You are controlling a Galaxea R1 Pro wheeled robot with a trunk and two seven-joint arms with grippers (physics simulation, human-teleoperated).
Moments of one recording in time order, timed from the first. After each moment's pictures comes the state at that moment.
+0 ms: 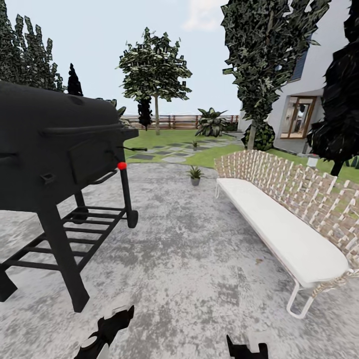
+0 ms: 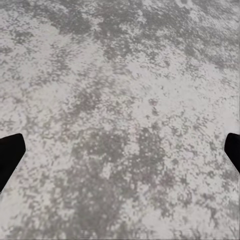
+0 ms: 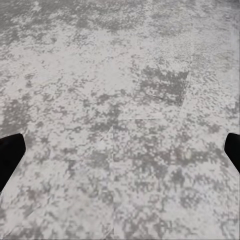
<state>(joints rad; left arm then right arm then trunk) -0.32 -0.01 0.01 -0.61 0.26 -0.04 0.00 -0.12 -0.01 0.04 -0.72 -0.02 -0.18 0.02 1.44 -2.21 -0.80</state>
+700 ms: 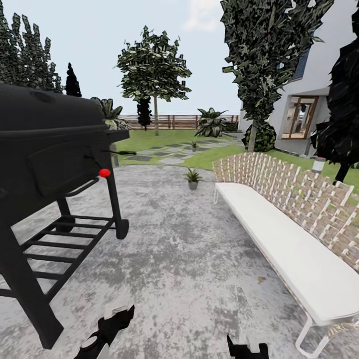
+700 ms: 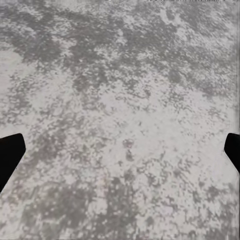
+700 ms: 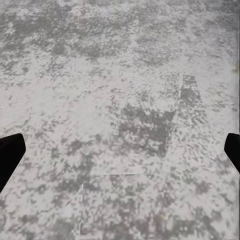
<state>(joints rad) -0.32 -0.01 0.00 -0.61 0.26 -0.04 0.00 -0.12 -0.01 0.04 -0.72 -0.02 -0.18 0.02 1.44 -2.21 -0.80</state>
